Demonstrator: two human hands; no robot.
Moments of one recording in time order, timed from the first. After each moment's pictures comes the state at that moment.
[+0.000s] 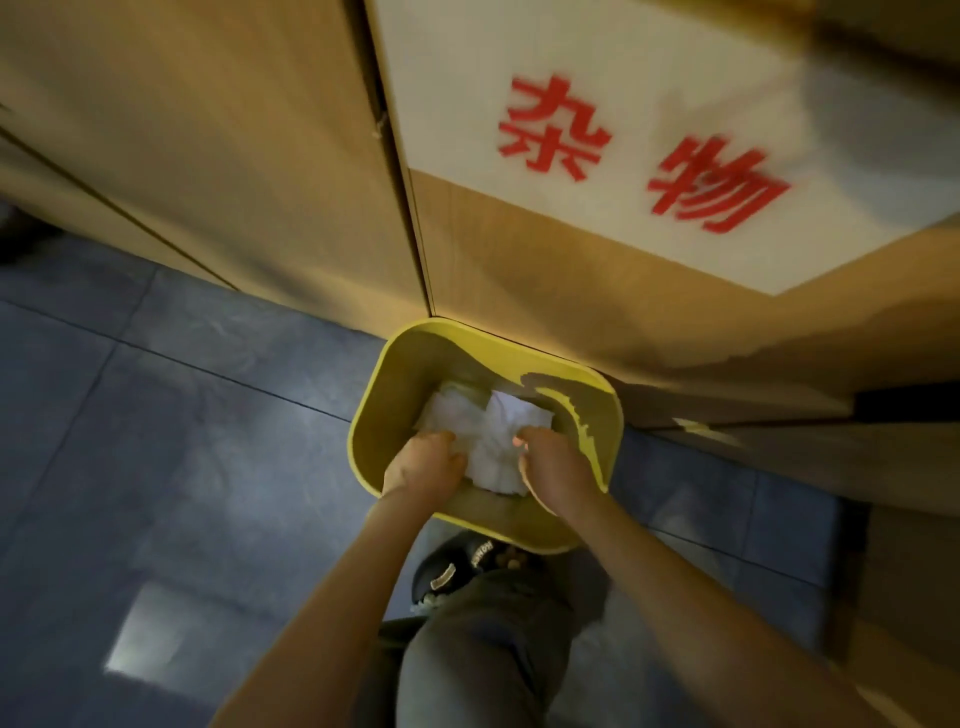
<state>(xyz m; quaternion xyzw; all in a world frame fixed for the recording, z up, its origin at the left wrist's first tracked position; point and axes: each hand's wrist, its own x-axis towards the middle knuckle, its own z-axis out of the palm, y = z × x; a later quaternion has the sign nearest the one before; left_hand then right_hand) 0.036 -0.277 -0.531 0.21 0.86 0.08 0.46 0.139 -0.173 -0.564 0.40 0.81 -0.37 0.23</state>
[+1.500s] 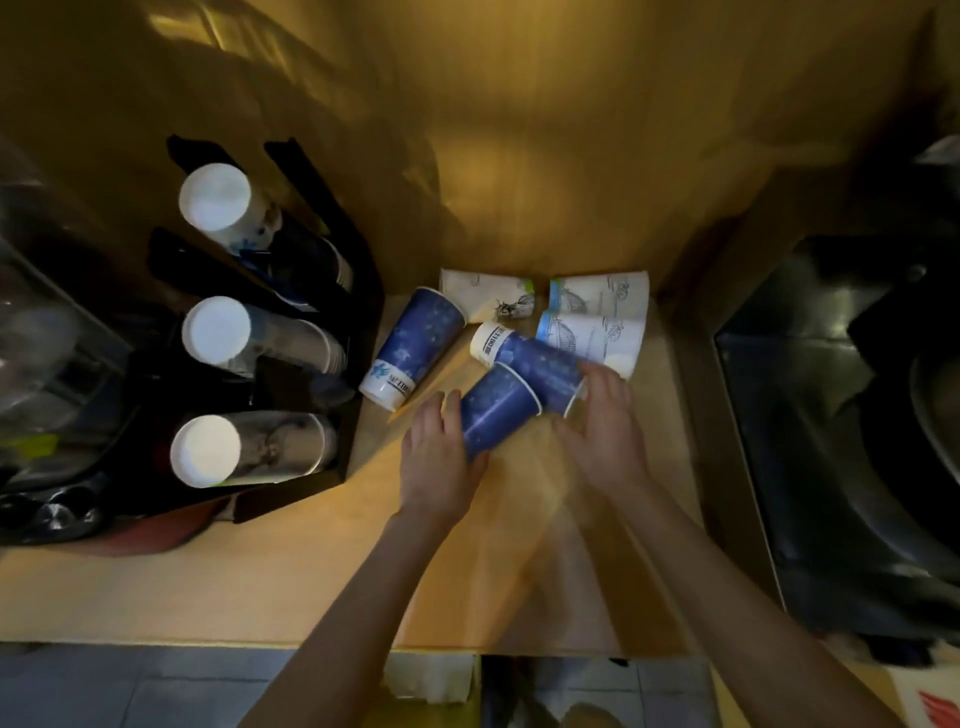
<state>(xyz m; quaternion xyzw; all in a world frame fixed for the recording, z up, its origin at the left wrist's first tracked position) 0.011 0.040 -0.110 0.48 0.85 0.16 0.13 0.148 0.154 -0.097 0.50 0.80 -0.27 -0.18</state>
